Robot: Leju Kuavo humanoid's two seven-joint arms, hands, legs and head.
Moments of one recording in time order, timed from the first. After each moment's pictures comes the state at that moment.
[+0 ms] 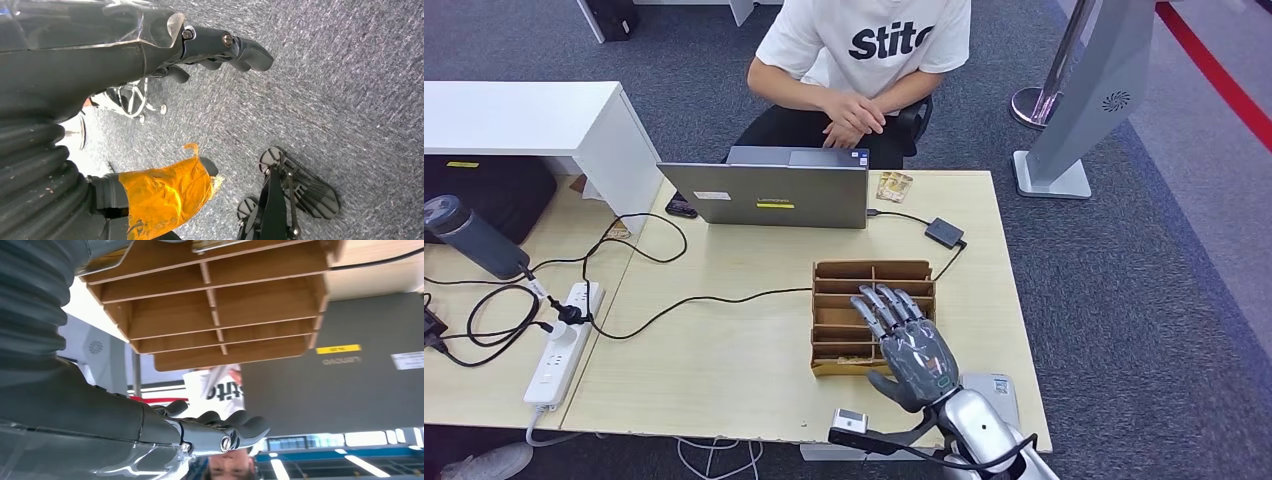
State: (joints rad) left arm -0.04 0.00 0.75 -0.20 -0.27 0.12 0.10; right arm -0.15 -0.05 0.62 -1.33 1.22 -0.33 -0.11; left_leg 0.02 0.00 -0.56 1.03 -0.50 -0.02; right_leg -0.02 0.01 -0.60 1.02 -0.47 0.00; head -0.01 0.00
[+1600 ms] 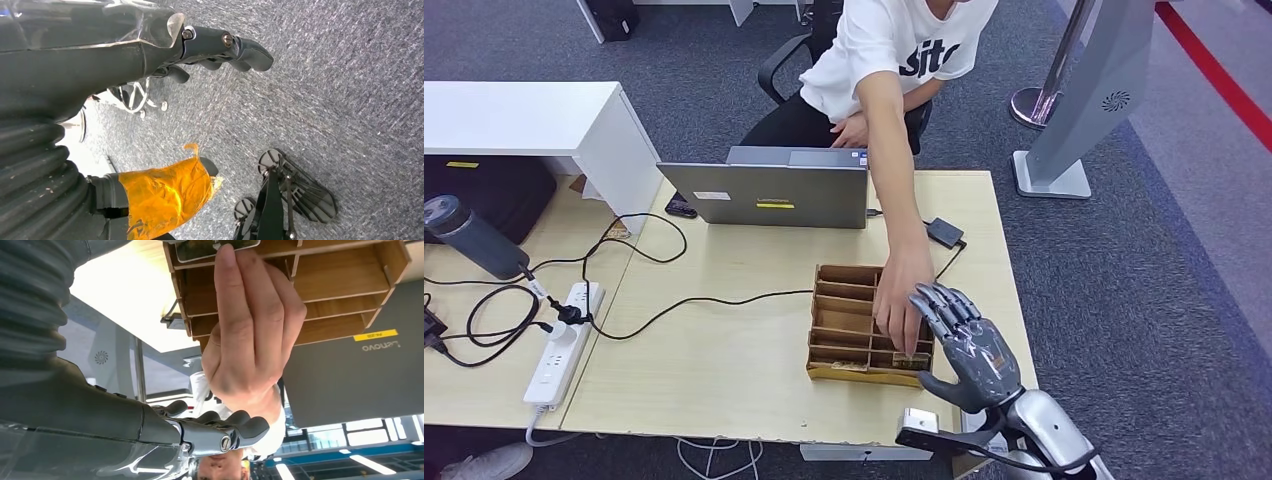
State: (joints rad) left arm -0.04 0.00 0.82 -0.20 -0.30 0.12 0.10; right arm -0.06 -0.21 0.45 -1.47 1.04 -0.27 -0.29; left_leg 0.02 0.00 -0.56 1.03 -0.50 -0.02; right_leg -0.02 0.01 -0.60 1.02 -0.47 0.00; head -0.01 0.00
